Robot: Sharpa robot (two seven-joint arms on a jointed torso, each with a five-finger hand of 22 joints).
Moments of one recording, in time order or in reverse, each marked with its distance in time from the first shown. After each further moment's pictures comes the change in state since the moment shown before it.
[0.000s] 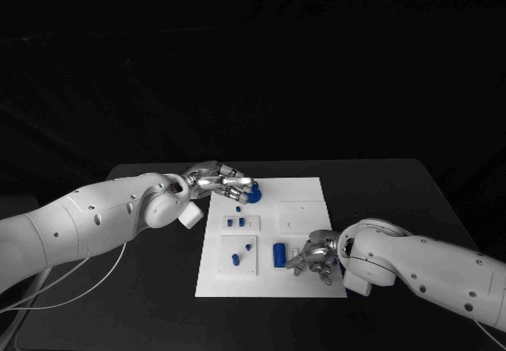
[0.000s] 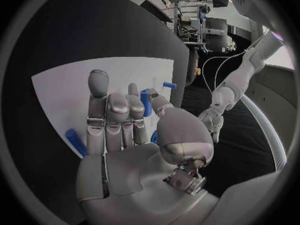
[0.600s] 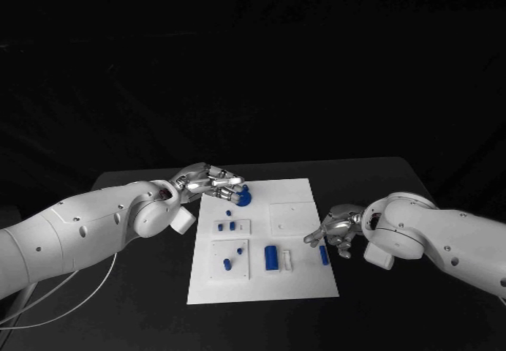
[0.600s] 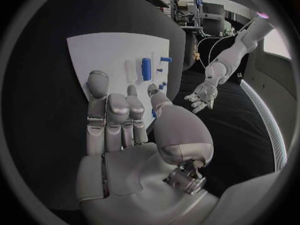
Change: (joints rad) left arm -0.004 0.002 0.000 0.010 0.005 -0.049 0.063; left_hand 0.003 0.013 0.003 -0.003 0.013 0.012 0.002 0.000 0.000 0.000 0.000 0.000 0.000 0.000 0.000 0.000 0.000 0.000 0.000 0.000 0.000 0.000; right arm 0.019 -0.146 0.135 0.035 0.038 0.030 -0.012; right_hand 0.090 -0.017 -0.086 -0.018 0.021 -0.057 0.021 0.000 -0.003 -0.007 0.007 0.021 0.006 -0.001 0.001 0.011 0.012 0.000 0.000 0.000 0.017 0.013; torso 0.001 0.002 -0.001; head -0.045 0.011
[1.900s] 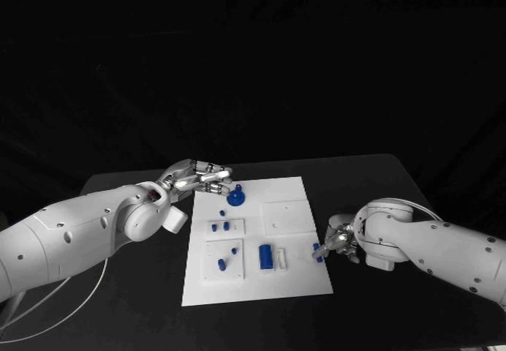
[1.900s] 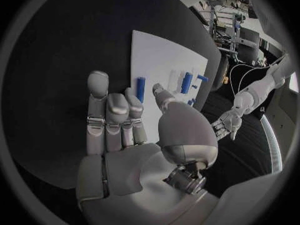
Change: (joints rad) left arm -0.003 -0.006 0.000 0.008 0.042 -0.063 0.058; left_hand 0.000 0.000 -0.006 -0.005 -0.009 -0.081 0.012 -0.004 -0.002 -0.025 0.007 0.000 0.000 0.000 0.000 0.000 0.000 0.000 0.000 0.000 0.000 0.000; right arm -0.059 0.036 0.007 -0.057 -0.334 0.127 -0.103; right_hand 0.007 -0.116 0.074 0.152 -0.037 -0.068 0.018 0.000 -0.066 0.002 0.016 -0.019 -0.015 0.000 0.008 -0.003 0.008 0.000 0.003 0.011 -0.006 0.008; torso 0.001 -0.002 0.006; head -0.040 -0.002
